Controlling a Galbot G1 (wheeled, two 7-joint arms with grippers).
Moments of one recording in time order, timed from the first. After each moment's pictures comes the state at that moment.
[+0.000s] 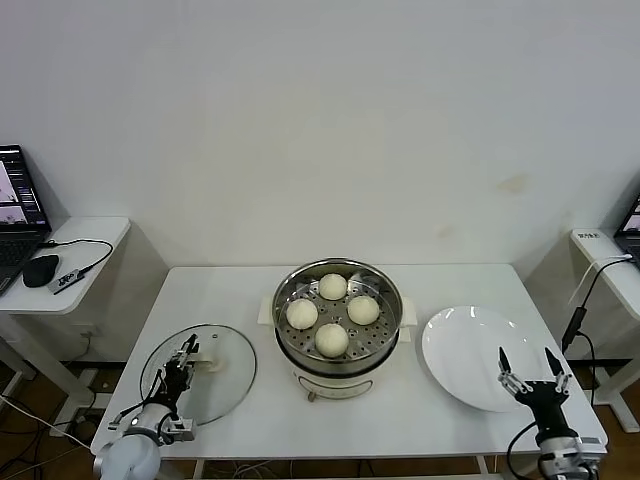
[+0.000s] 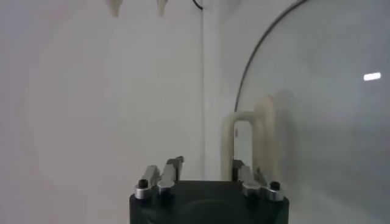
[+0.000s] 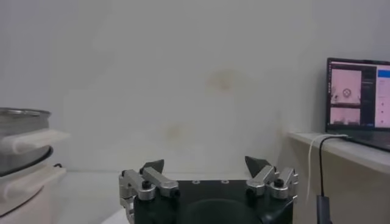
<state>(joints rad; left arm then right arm) 1.25 -1.17 -0.52 -1.46 1.19 -0.11 -0.14 -1.52 1.40 0.92 1.81 0.27 0.15 -0.24</state>
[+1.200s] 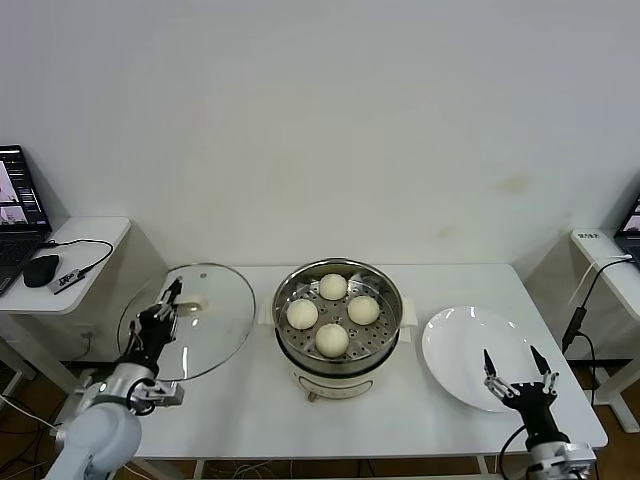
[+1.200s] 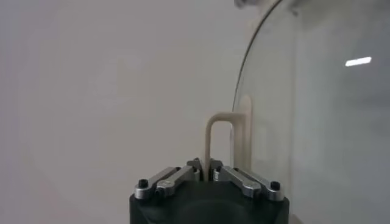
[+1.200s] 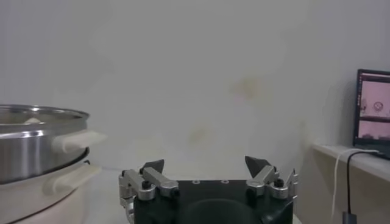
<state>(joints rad) 1.30 -0.96 -0.50 -1.98 0.96 0.17 0.02 -1.57 1.41 0.89 1.89 0.19 0.17 -0.25</state>
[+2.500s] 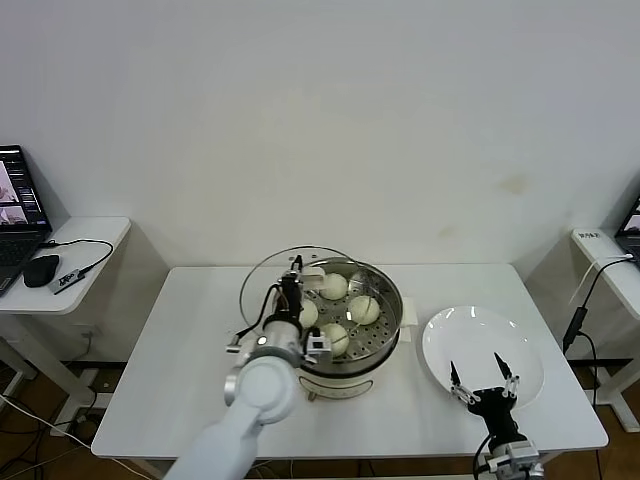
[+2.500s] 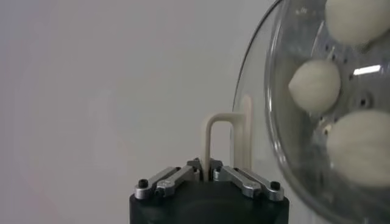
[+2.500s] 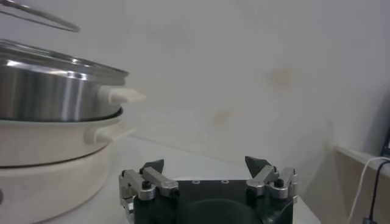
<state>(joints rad) 0.88 -1.35 0.05 -1.88 1.39 0.53 0.39 -1.53 1.52 0.82 1.84 -0.11 0.18 -0.23</state>
